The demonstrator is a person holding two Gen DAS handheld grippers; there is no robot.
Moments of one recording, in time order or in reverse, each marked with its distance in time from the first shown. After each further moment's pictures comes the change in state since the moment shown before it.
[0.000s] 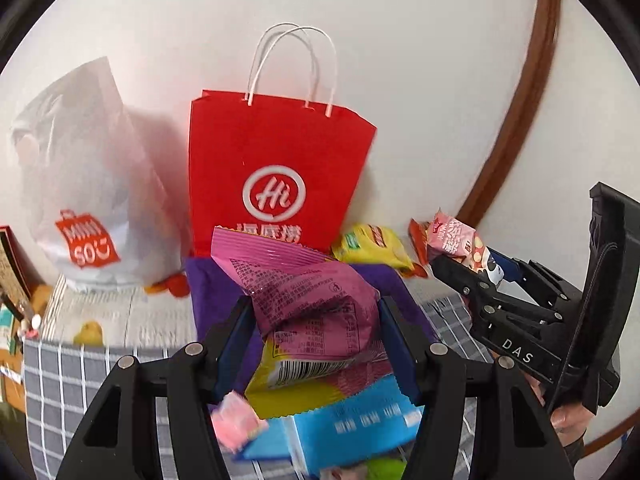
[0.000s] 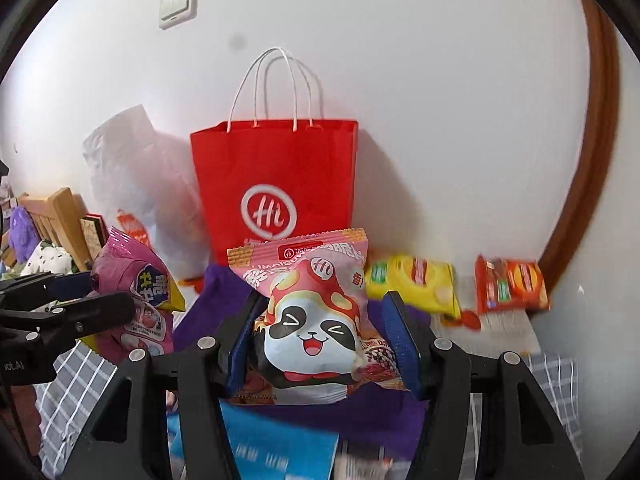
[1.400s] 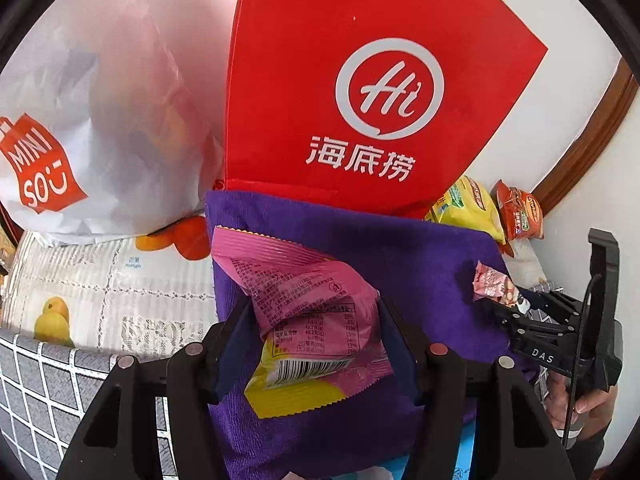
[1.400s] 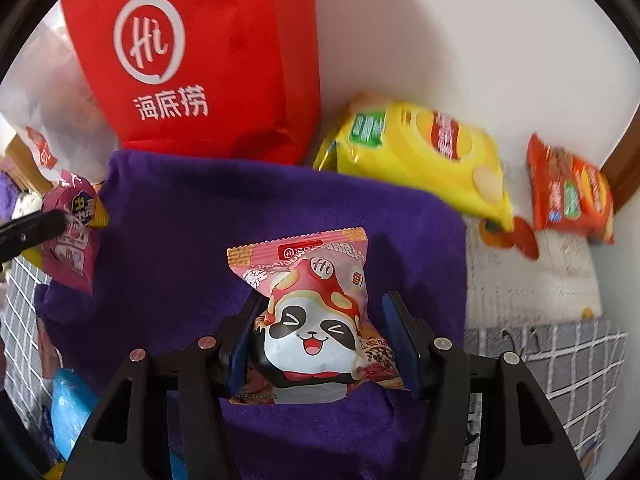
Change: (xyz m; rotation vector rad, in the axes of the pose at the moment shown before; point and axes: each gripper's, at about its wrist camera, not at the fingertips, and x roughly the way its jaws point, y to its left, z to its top) left arm 0.148 0.081 -0.030 -0.125 0.235 0.074; right arm 0.176 -0.065 -0.065 0.041 0.494 0.041
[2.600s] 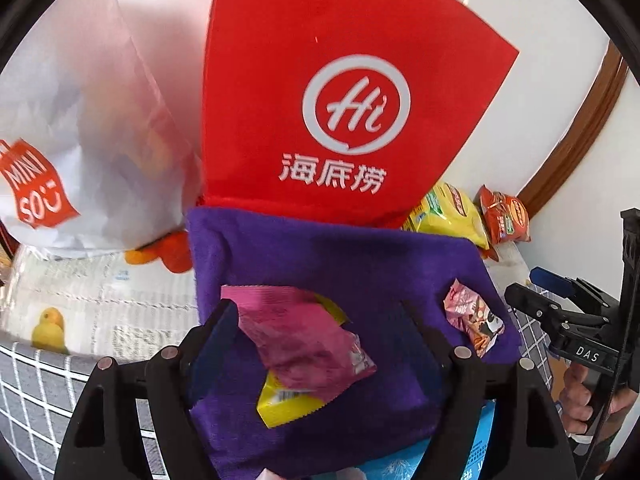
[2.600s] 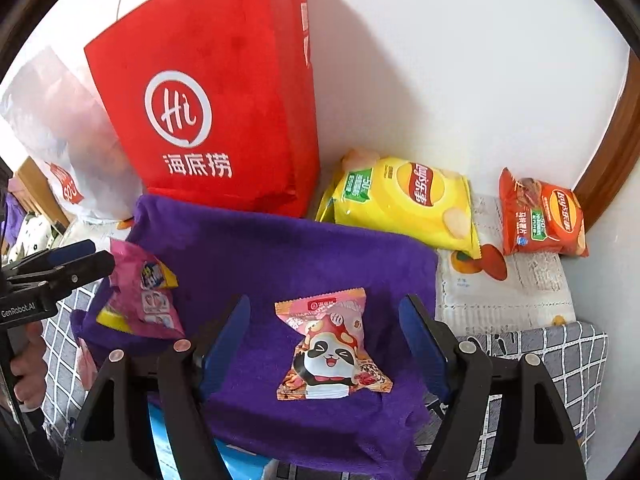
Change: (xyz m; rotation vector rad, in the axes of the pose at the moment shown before) left arm -0.013 -0.015 -0.001 0.029 -0.054 -0.025; right arm -0.071 0.009 0.007 0.029 -0.153 -0.006
